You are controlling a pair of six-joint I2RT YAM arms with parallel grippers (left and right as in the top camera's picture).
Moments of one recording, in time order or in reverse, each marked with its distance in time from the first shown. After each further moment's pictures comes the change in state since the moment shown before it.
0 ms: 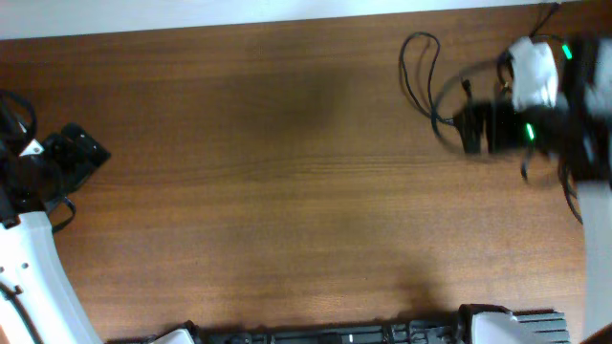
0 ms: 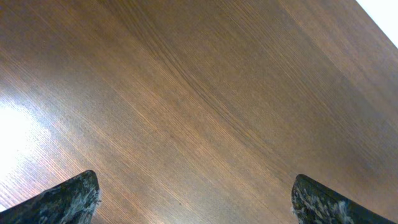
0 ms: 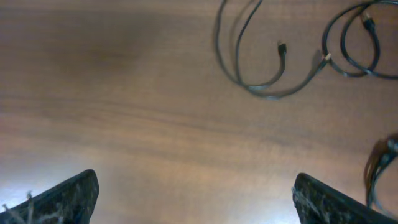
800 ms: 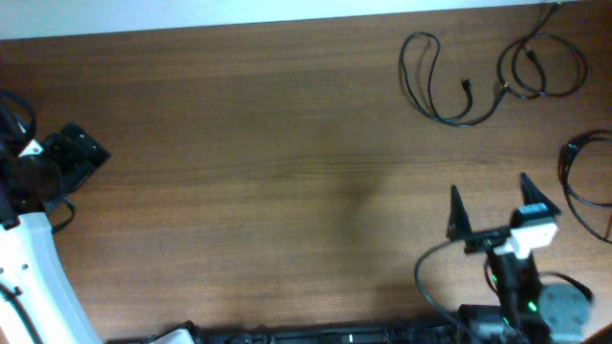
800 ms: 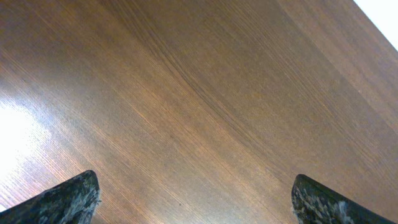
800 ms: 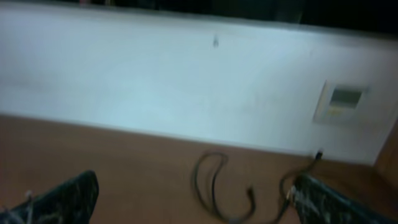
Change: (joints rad) left arm 0.000 -0.002 0.002 -0.001 0.000 0.000; right arm 0.000 -1.202 -1.297 1.082 0.016 0.036
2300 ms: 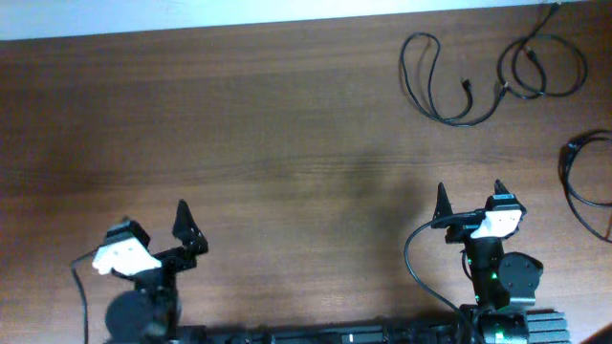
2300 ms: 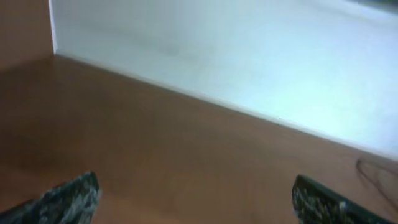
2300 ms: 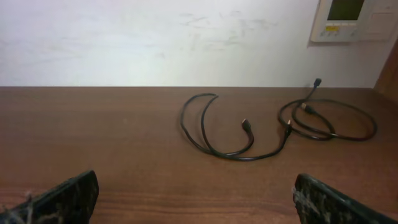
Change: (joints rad) left arm -0.449 -1.268 -1.341 1.005 -0.142 0.108; right arm 0.000 -0.039 -0.332 0.165 0.111 0.071
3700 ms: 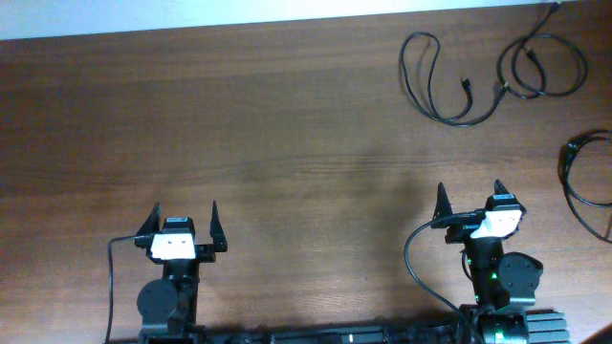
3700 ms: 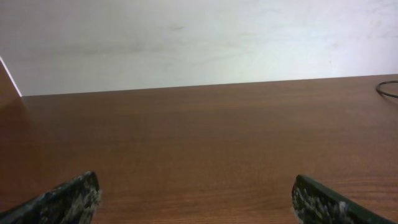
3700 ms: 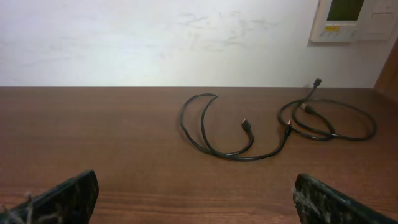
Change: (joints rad) left arm 0.000 -0.089 -0.381 0.345 0.136 0.344; right arm 0.000 0.000 0.000 0.000 0.000 0.000
